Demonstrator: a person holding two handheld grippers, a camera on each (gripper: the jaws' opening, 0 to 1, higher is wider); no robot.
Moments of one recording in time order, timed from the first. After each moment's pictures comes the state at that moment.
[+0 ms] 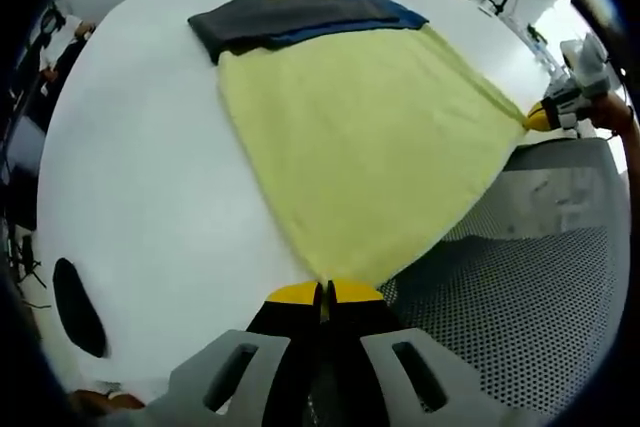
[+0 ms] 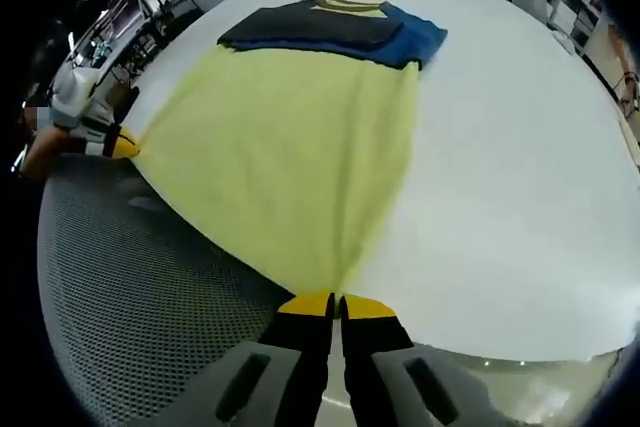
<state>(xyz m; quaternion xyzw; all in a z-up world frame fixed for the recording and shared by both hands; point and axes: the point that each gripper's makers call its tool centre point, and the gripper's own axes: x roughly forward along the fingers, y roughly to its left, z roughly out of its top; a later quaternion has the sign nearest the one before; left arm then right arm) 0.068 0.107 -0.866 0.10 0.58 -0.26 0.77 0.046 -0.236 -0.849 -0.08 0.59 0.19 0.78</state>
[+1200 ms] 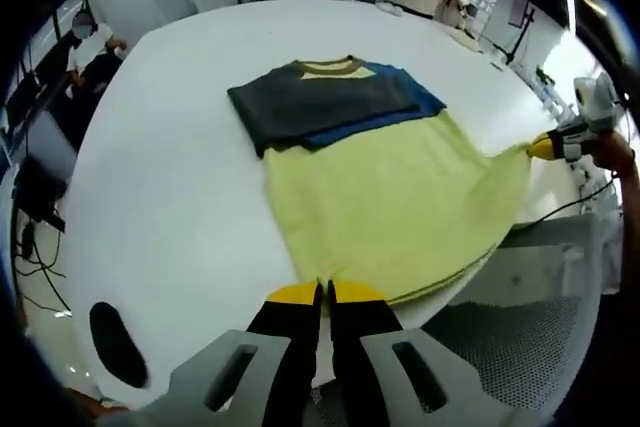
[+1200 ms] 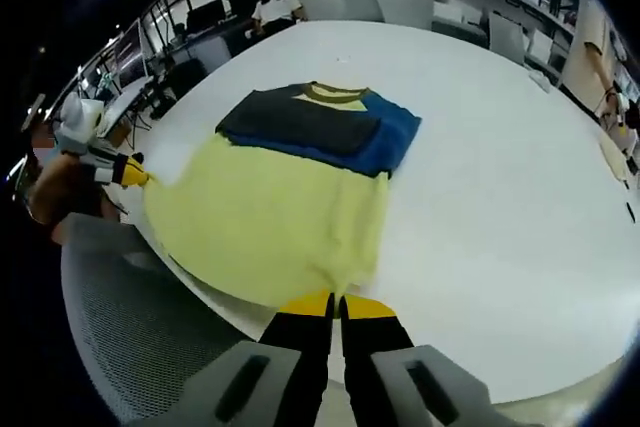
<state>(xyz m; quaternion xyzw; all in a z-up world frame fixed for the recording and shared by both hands) 0.143 0.105 -0.797 0.05 0.49 -0.23 0.84 0.120 -0.231 -0.775 -0.05 0.48 0.19 0.85</state>
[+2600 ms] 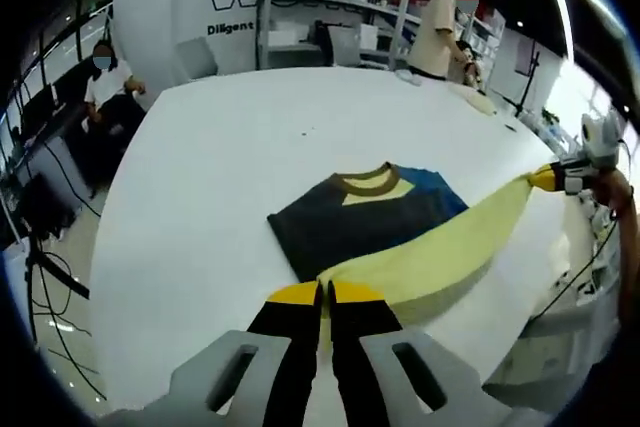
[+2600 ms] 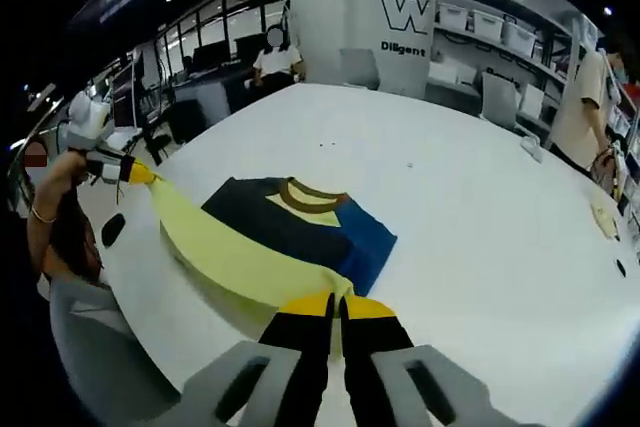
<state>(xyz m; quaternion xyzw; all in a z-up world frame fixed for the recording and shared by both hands) 0.287 0.105 -0.733 0.02 0.38 -0.21 0.90 0.258 -0.227 -0.718 -0.07 0.37 0.18 0.91</state>
